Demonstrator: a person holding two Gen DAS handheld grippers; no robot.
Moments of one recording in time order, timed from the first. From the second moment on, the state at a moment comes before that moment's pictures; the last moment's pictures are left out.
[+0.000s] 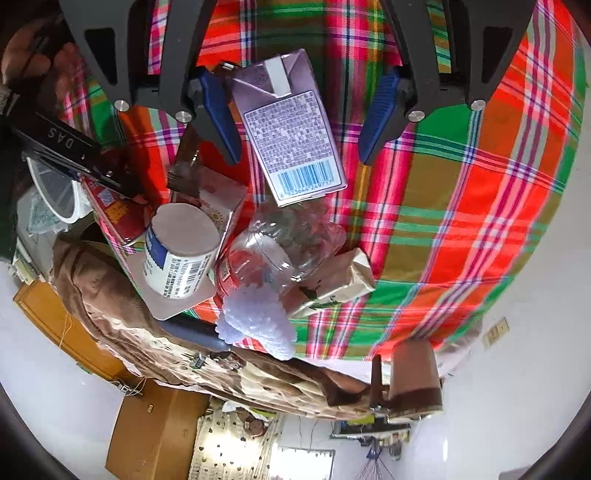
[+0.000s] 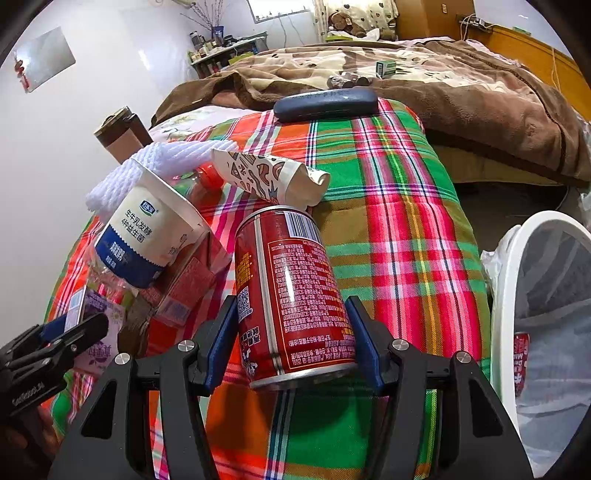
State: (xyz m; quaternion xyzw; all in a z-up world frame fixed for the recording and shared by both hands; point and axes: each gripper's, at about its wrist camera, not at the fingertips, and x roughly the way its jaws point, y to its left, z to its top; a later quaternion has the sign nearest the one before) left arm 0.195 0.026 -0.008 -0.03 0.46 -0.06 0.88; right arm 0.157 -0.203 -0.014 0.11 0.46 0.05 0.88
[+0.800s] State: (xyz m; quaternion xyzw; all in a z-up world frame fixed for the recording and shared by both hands) left arm 0.168 0.029 -0.001 -0.05 0.43 -0.06 0.90; right arm 0.127 -0.211 -0.004 0.11 0.42 0.06 0.90
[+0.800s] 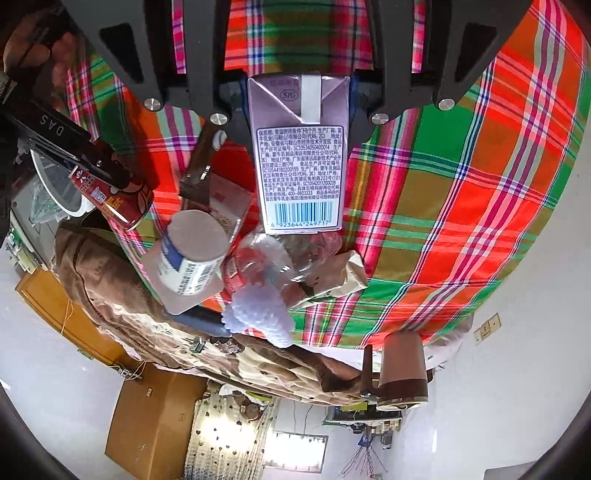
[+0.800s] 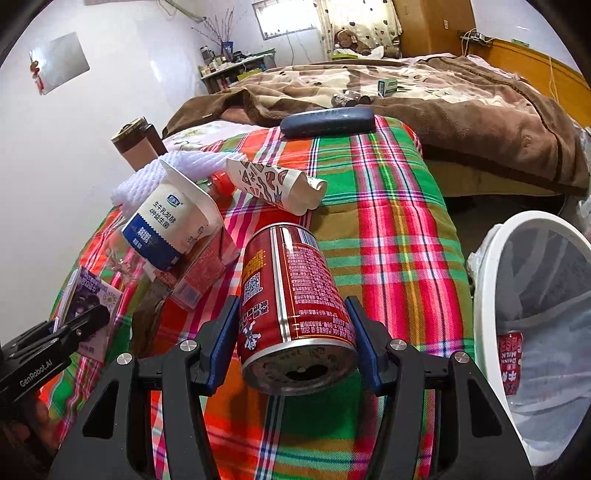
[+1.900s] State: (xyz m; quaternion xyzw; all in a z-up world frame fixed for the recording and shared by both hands) left arm 0.129 -0.081 0.041 0.00 0.38 -0.18 0.91; right arm 0.057 -0.286 0.027 0.16 0.33 0.02 0.93
